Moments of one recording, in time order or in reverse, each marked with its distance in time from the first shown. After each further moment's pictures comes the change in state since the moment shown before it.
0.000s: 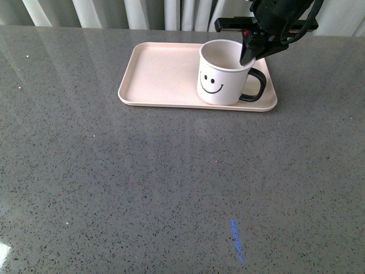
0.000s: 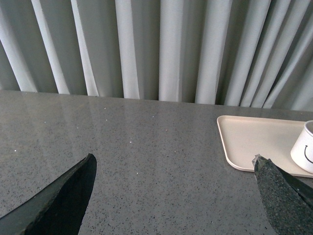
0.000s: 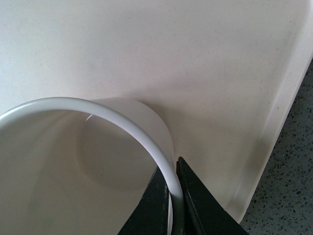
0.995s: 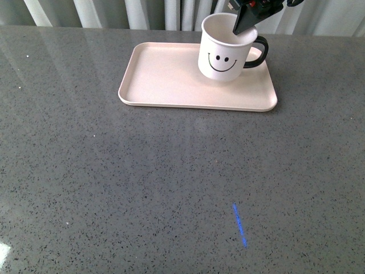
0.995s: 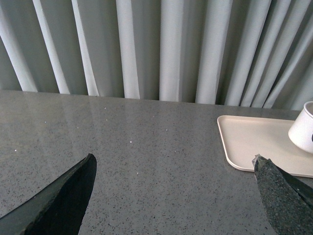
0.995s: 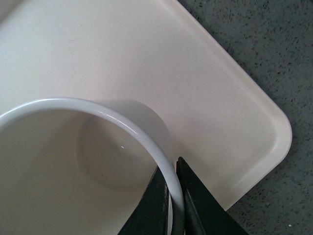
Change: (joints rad) left arm 0.000 0.000 0.000 0.000 0.000 0.000; right arm -0.050 0.307 0.689 -0.361 -0.177 -0.540
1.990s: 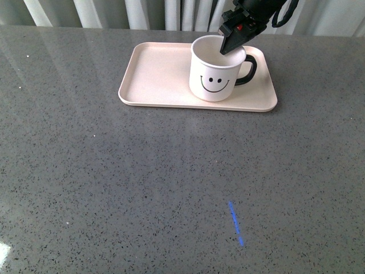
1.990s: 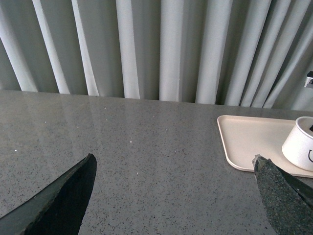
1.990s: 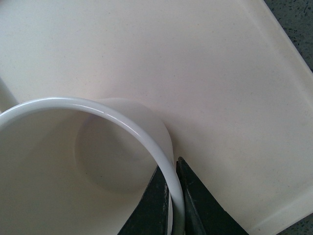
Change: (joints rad) left arm 0.000 0.000 0.000 0.000 0.000 0.000; right arm 0.035 0.002 -0.103 0.030 -0.025 -0.106
